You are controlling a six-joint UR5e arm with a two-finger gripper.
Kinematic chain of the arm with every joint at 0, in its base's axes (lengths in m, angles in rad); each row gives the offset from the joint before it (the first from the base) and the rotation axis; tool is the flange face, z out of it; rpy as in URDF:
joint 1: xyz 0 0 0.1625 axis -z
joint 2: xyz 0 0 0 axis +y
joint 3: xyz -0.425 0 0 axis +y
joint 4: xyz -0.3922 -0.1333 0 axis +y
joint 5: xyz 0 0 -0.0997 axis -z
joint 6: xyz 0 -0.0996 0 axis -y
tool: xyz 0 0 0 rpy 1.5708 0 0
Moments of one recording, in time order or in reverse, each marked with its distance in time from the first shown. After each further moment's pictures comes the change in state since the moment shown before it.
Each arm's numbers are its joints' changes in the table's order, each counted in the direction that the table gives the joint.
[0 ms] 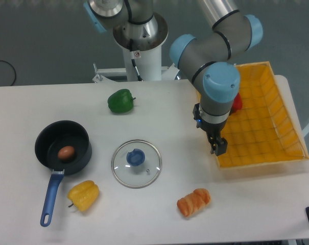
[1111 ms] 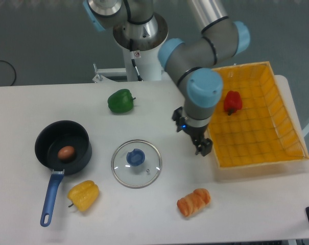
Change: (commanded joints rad) arm 0.153 0.001 0.064 -0.028 -0.049 -0.523
